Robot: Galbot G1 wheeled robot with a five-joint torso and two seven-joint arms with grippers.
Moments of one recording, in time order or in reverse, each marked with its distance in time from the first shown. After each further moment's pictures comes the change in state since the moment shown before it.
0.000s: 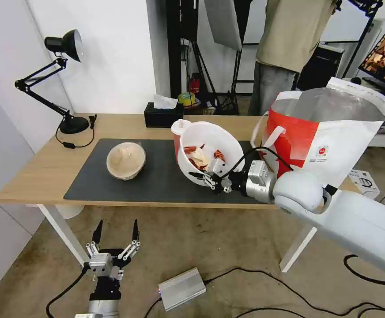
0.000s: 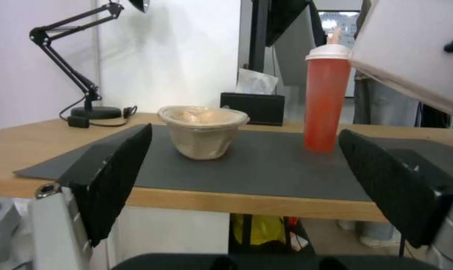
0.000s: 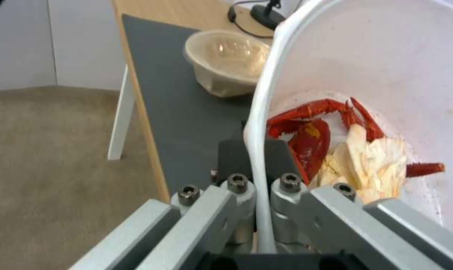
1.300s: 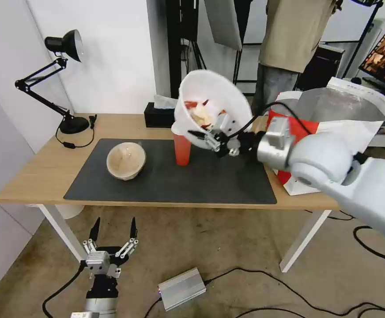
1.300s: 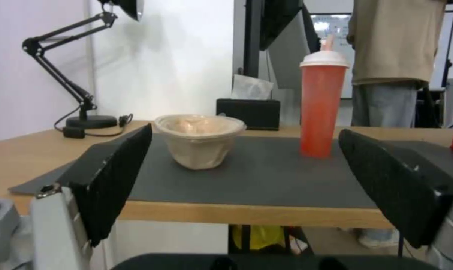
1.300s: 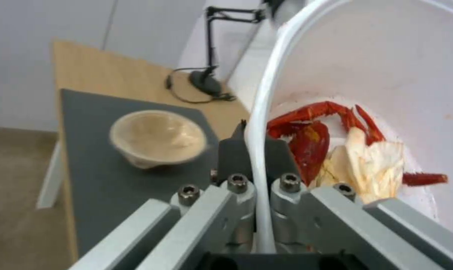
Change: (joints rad) left arm -0.003 0.036 -0.003 -0.018 -0.004 0.006 0.001; right arm 0.166 -0.100 0.131 0.076 0.135 -0.014 0.039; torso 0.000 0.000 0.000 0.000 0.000
